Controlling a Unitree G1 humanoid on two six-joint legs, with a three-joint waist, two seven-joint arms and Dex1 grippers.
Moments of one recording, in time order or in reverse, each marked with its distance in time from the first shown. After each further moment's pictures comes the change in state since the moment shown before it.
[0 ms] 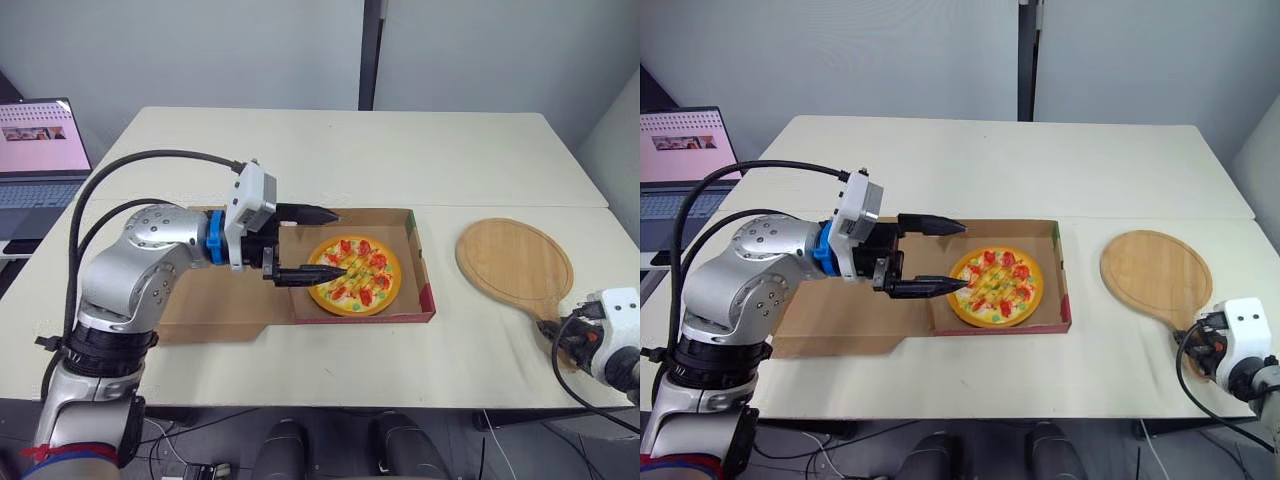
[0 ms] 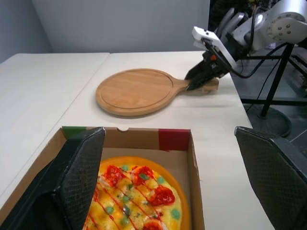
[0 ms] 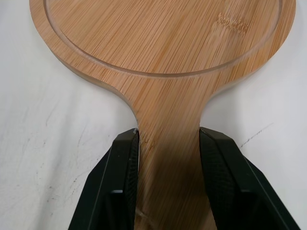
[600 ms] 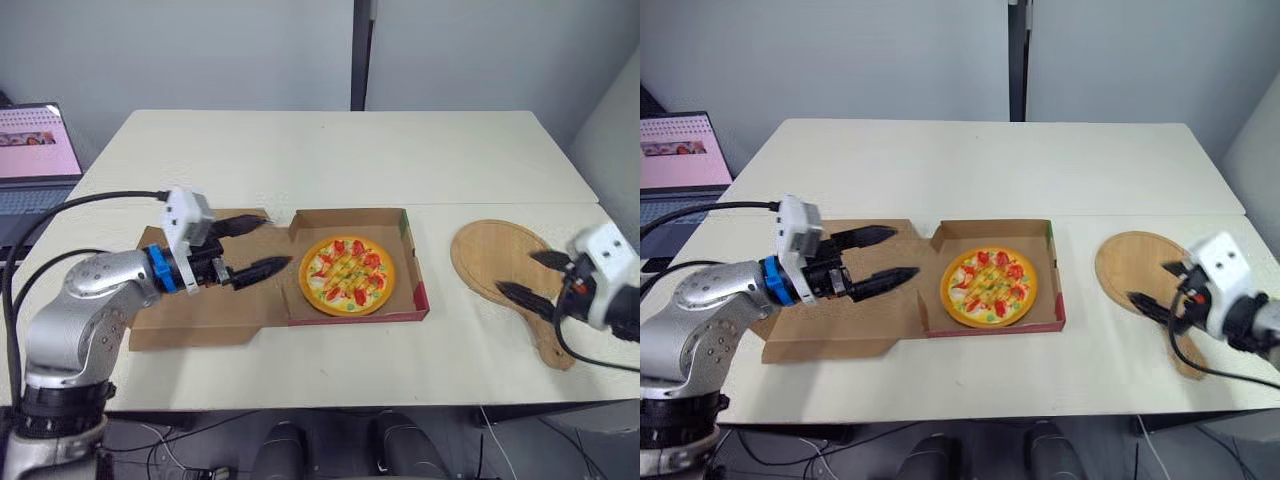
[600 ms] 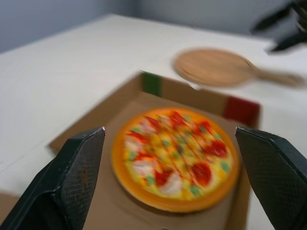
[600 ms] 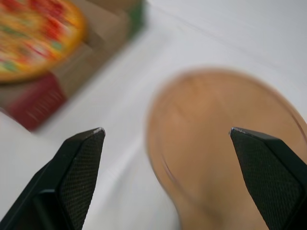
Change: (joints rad) left arm 0.371 -0.013 0.332 -0.099 -0.063 0.077 0.311; right arm -0.287 -0.284 0.194 -0.047 0.178 -0.158 0.267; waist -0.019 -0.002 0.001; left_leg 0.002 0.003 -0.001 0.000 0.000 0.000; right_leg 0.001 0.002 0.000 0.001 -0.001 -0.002
